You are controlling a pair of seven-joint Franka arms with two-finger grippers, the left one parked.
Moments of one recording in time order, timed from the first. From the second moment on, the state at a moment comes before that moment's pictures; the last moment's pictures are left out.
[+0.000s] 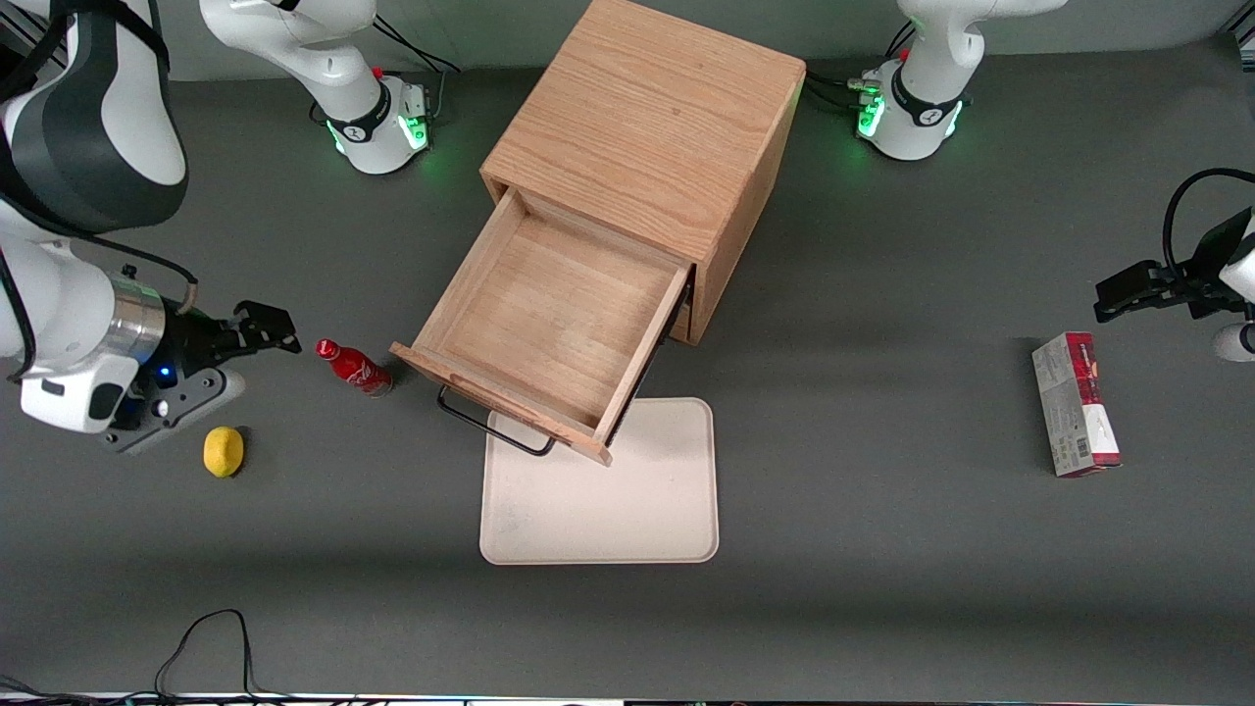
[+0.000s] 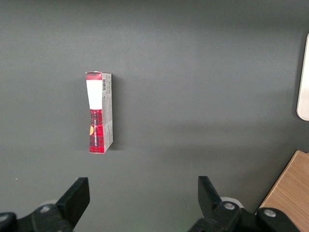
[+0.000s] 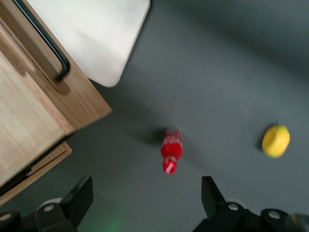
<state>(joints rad) 0.15 0.28 -0.03 -1.37 0.07 1.48 -0.29</state>
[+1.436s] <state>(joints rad) 0.11 0.01 -0.12 -1.72 0.06 1.65 -0.18</state>
